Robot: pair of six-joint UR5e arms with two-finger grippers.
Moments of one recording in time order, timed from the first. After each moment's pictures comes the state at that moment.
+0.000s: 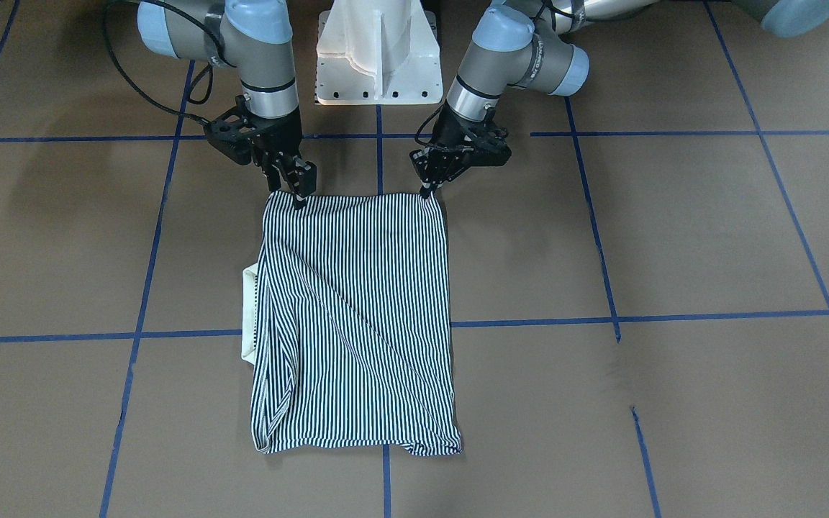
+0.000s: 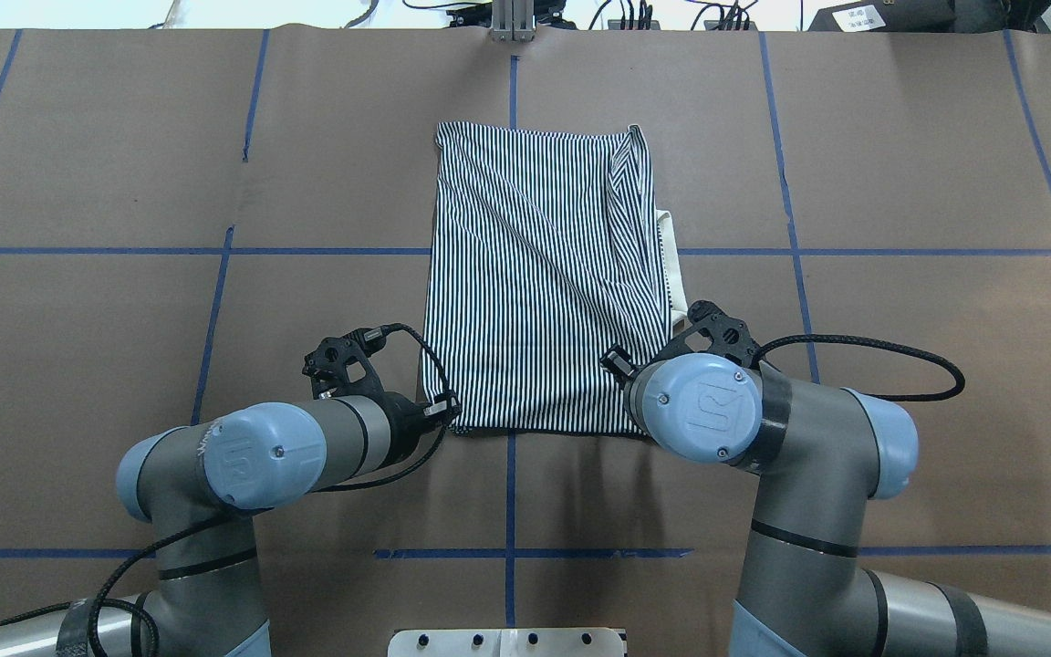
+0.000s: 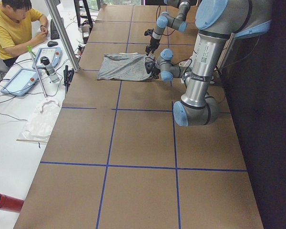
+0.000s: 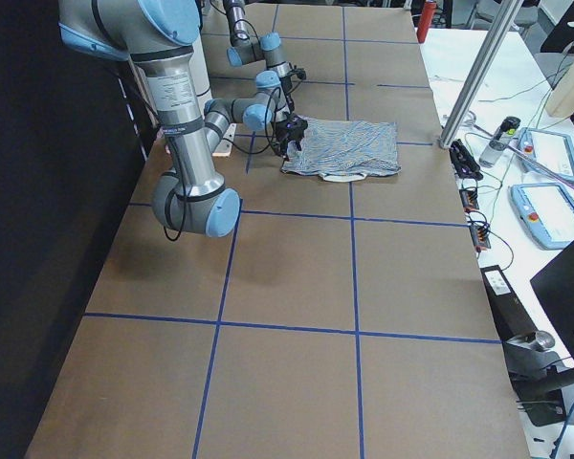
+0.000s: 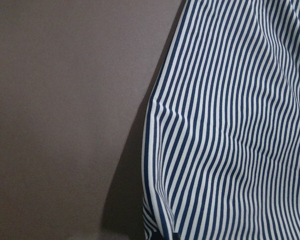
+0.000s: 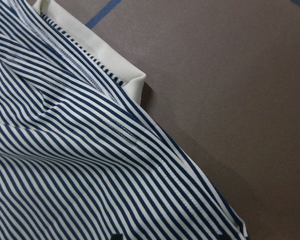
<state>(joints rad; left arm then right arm) -0.31 -2.00 -1.73 -2.16 -1.52 -1.75 0.35 -1.13 1.88 -1.57 1.52 2.10</state>
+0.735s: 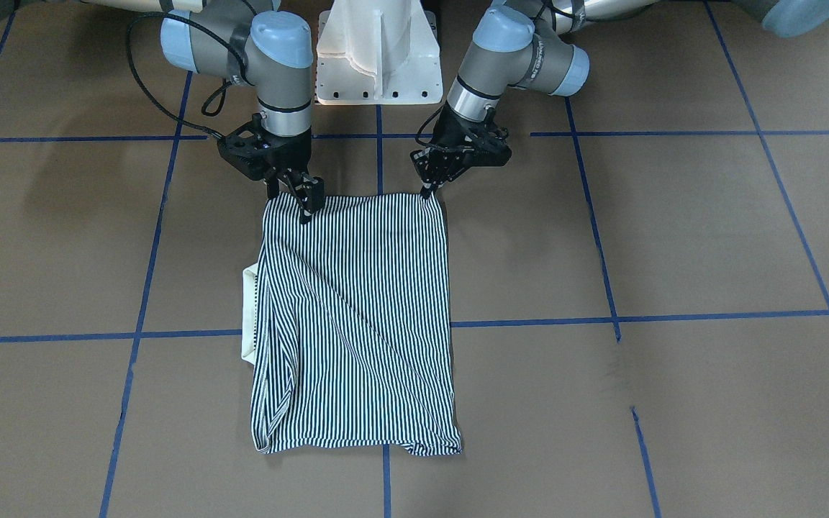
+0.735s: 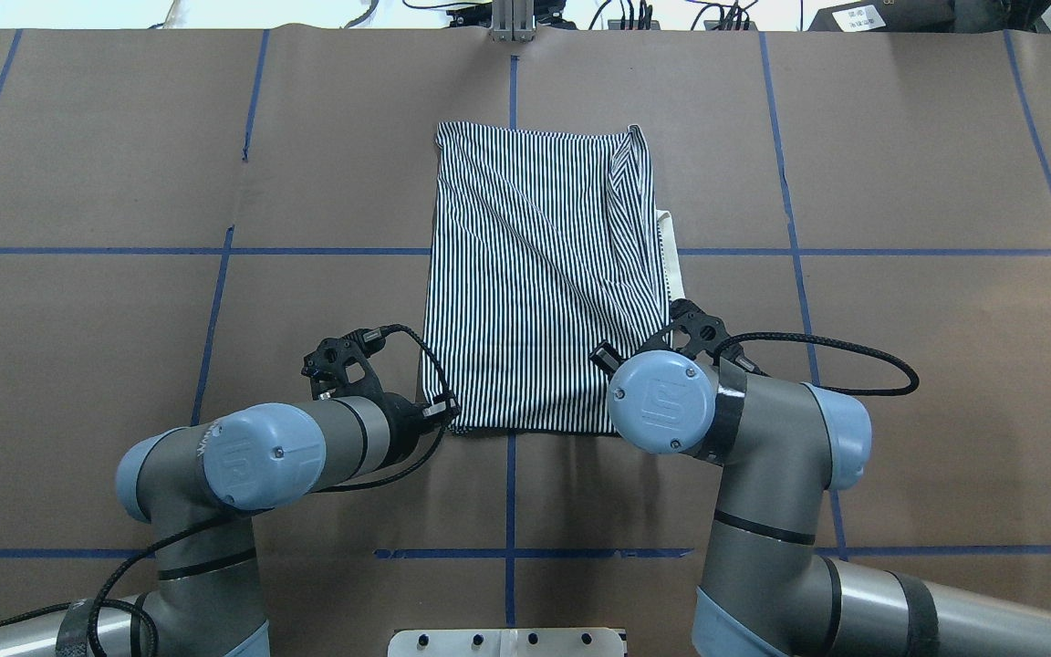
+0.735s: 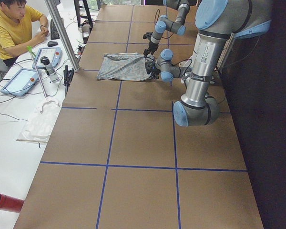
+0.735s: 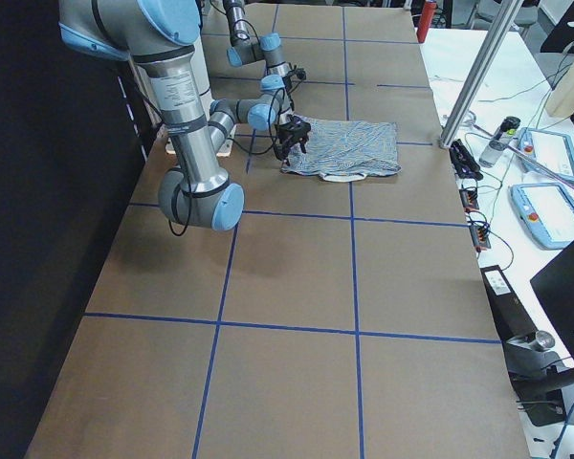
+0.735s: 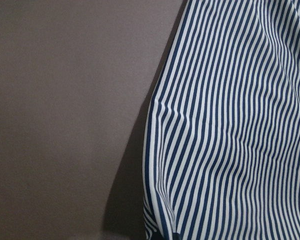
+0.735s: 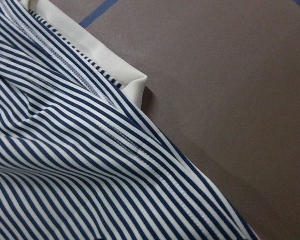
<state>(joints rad) -0.30 -2.00 -1.73 -2.16 -1.52 -1.75 0.35 -1.07 1.80 -1.62 1.49 2.10</state>
